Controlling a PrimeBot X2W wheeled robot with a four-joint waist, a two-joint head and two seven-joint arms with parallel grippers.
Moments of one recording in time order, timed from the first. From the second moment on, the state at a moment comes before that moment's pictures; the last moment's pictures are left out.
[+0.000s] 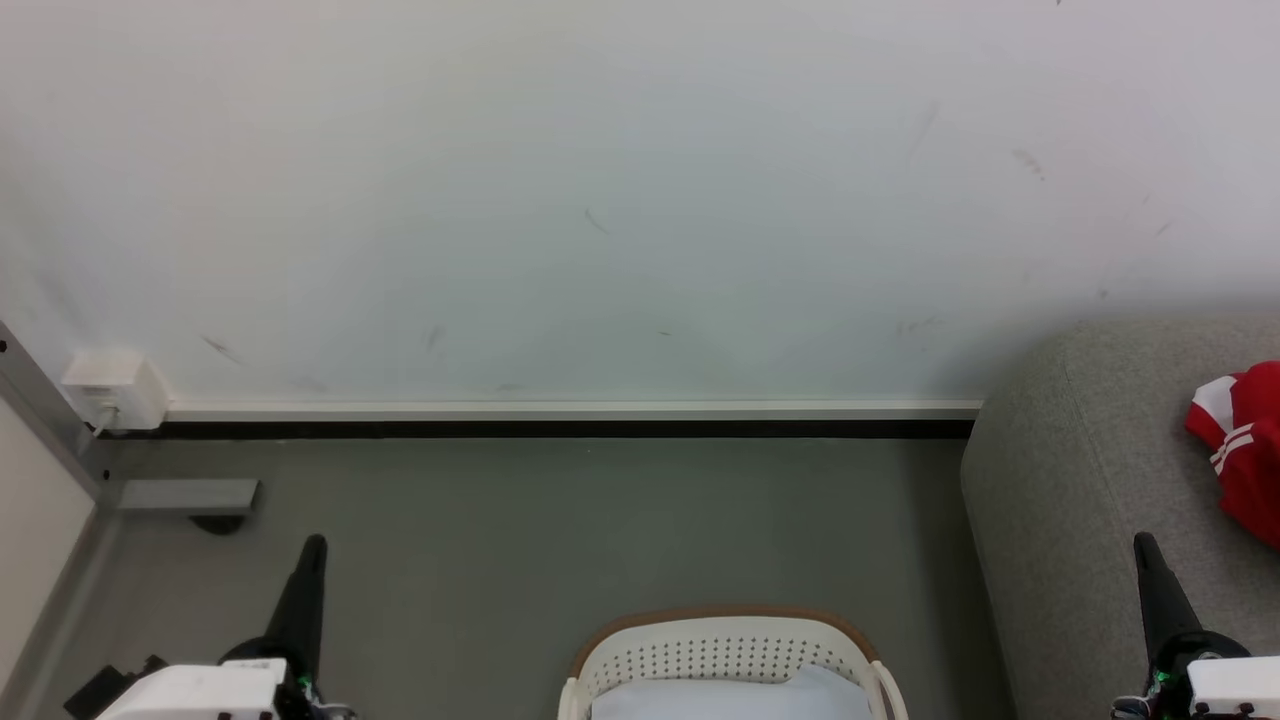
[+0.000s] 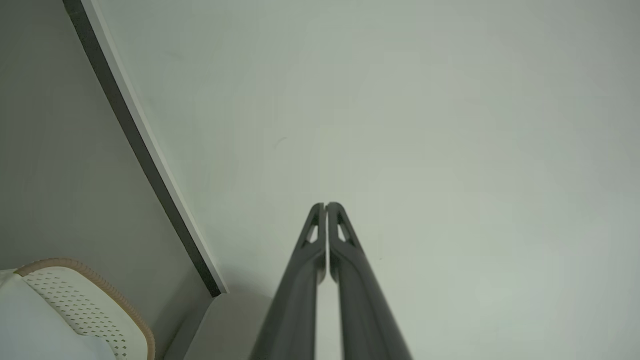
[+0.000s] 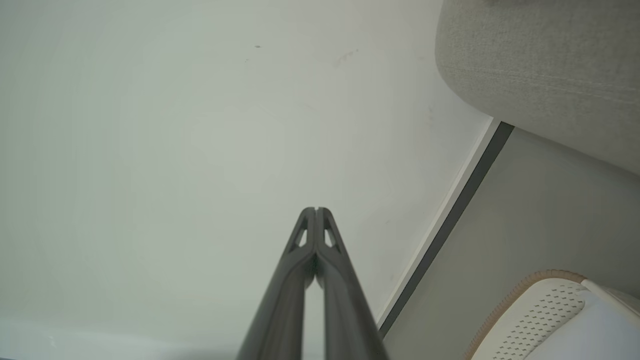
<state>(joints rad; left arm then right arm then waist) -0.09 0.06 0.09 0.21 -1.49 -0.07 0.08 -0.11 -0.07 -0.09 0.26 1.50 0.13 0.07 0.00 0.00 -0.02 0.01</state>
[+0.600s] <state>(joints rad) -0.10 0.05 0.11 0.20 -1.59 -0.08 0.11 -0.12 -0.06 -0.11 0.26 1.60 0.13 0.11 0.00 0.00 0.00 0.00</state>
